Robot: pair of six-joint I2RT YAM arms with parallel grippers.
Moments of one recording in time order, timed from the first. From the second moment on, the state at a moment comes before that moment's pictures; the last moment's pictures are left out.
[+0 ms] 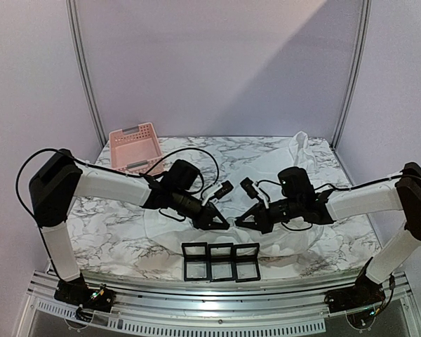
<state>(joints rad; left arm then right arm) -0.84 1.87 1.10 -0.02 0.69 -0.05 0.75 1.58 0.74 0.25 -0.65 0.20</state>
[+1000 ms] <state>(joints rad) -0.85 1.87 1.11 -0.05 0.73 -0.01 0.75 1.55 0.69 0.31 -0.66 0.25</state>
